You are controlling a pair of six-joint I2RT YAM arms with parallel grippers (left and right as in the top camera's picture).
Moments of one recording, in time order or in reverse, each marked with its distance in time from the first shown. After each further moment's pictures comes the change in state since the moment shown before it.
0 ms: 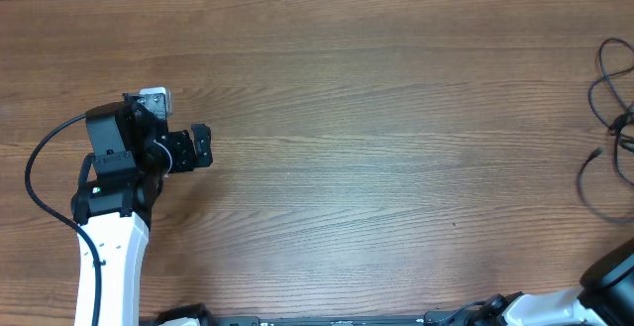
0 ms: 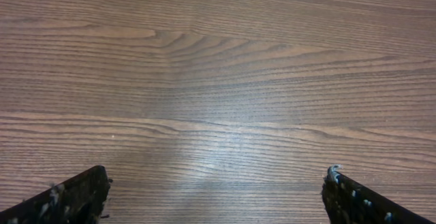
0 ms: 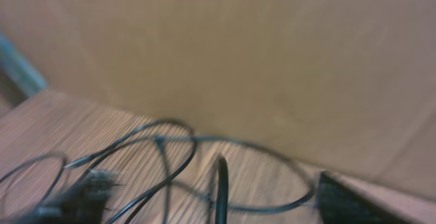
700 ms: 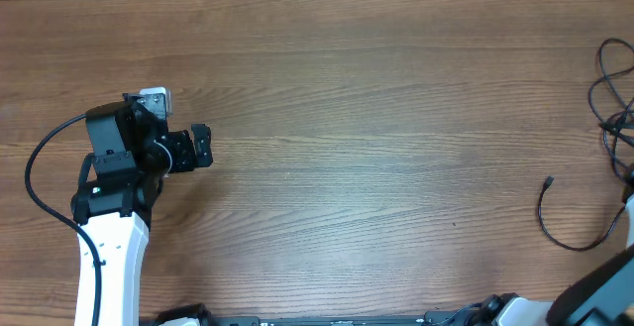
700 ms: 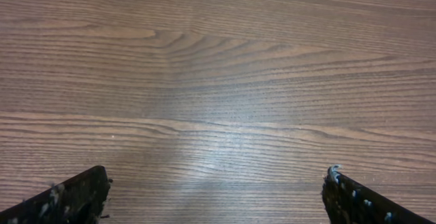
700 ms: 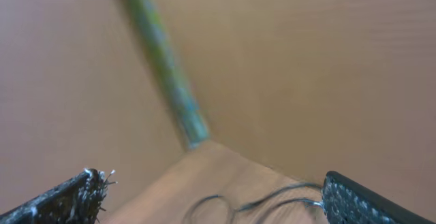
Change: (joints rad) left arm 0.000 0.000 0.000 0.000 0.000 0.000; right arm 0.136 -0.229 -0.005 0.084 -0.270 0.090
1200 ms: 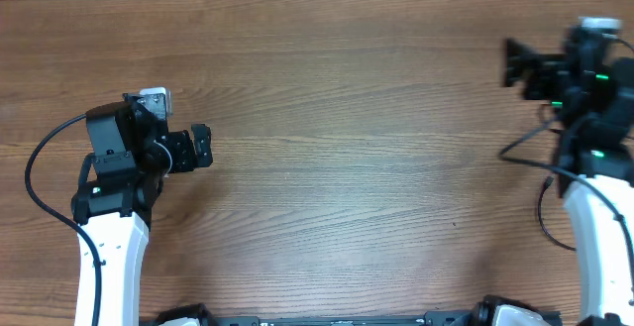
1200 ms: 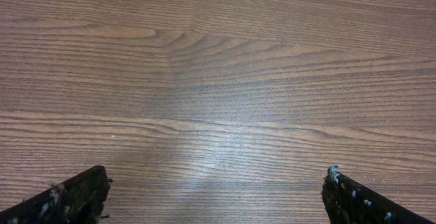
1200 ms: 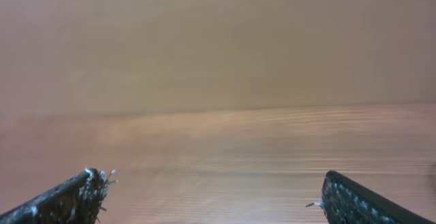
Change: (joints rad) left arm 0.000 0.000 -0.001 0.000 0.000 0.000; right arm 0.522 -0.203 0.018 -0.478 -0.273 -0.325
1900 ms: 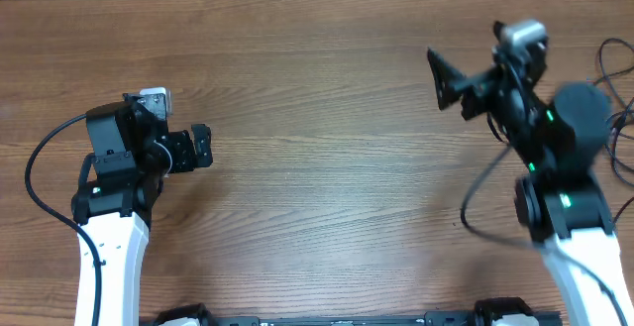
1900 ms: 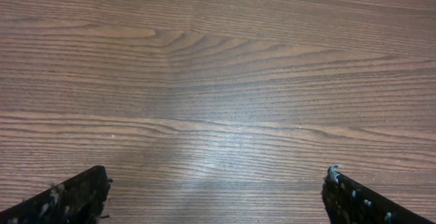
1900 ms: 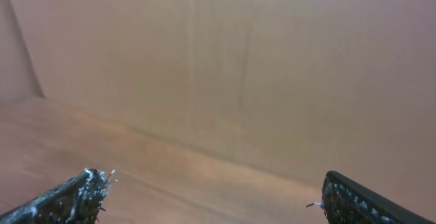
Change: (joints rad) left arm 0.000 0.000 0.000 0.000 0.000 0.000; right arm 0.311 -0.296 -0.038 0.023 0.031 -0.051
